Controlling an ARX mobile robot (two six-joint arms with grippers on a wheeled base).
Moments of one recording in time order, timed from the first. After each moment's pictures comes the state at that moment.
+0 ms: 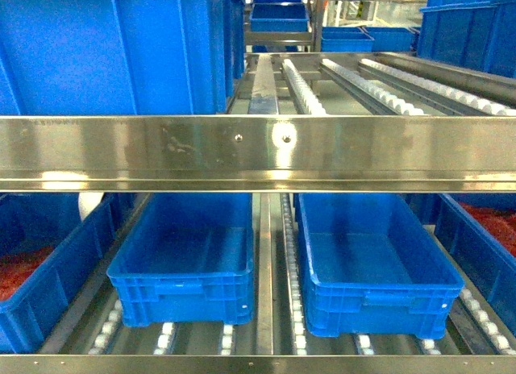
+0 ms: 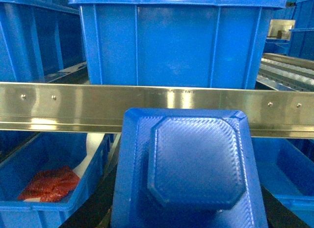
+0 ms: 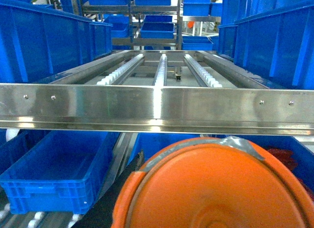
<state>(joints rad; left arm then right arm) 0.00 0.01 0.01 -0.01 0.00 0.00 0.00 0.01 0.01 -0.01 0.00 0.01</state>
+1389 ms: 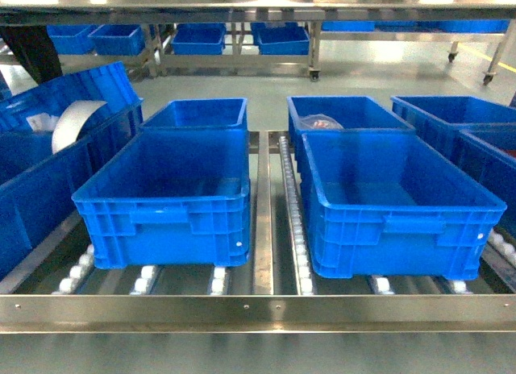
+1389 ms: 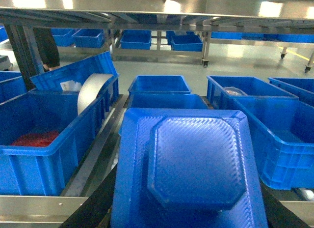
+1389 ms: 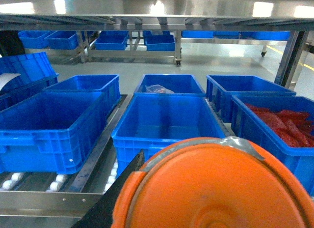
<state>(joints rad) 0.00 0.01 0.01 -0.01 0.00 0.00 0.00 0.01 0.01 -0.01 0.00 0.01</state>
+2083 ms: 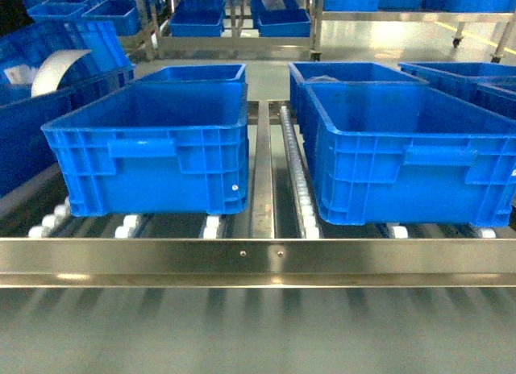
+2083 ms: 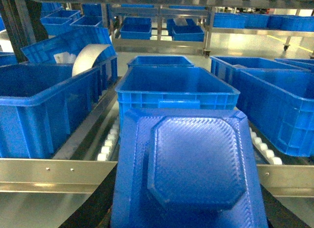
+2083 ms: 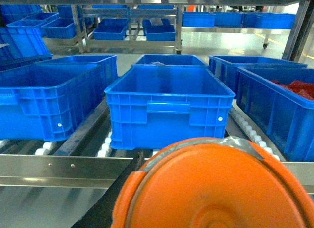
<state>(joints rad) 0.00 0.01 0.01 -0.01 0.00 0.00 0.00 0.01 0.01 -0.01 0.00 0.01</state>
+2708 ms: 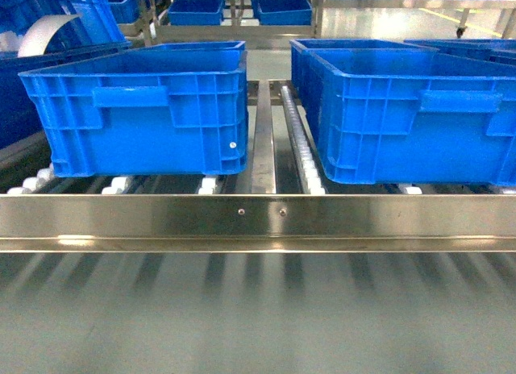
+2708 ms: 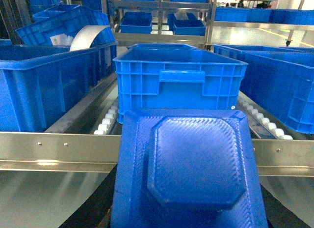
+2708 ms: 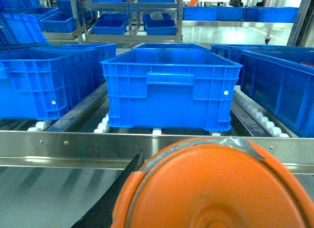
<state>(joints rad) 0.00 0.01 0.01 -0.01 0.00 0.00 0.00 0.01 0.01 -0.01 0.00 0.01</state>
